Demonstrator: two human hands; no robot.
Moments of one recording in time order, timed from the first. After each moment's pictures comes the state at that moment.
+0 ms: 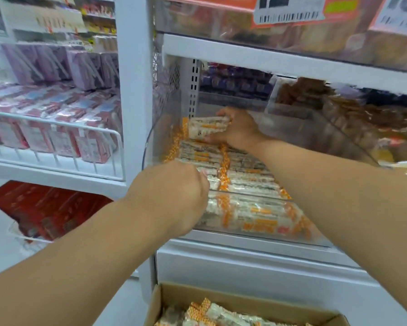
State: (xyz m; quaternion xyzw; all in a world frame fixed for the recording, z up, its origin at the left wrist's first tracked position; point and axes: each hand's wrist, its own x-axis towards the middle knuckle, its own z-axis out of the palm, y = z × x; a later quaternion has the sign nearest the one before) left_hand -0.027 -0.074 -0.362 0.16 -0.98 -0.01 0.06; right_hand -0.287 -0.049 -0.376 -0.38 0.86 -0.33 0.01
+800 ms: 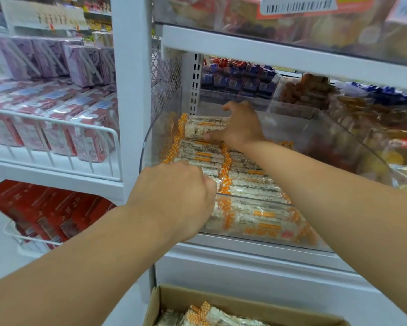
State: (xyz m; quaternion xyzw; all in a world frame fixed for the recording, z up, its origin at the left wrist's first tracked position) left_hand -0.035 -0.067 -0.367 0.20 -0.97 -0.02 0.11; right_hand -0.276 -0.052 -0.375 -0.37 0.88 -0.30 -0.09
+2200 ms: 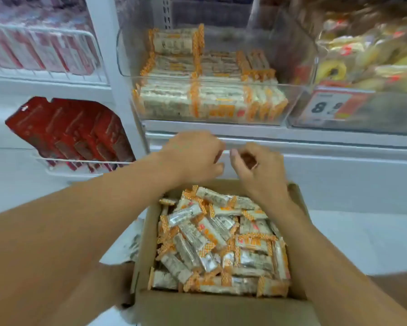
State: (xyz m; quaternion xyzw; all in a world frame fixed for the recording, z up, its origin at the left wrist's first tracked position) left_hand 0.005 0.030 -0.430 -0.01 -1.00 -0.02 0.00; right_hand -0.062 0.187 -0.494 -0.32 0.84 -0.42 -0.11
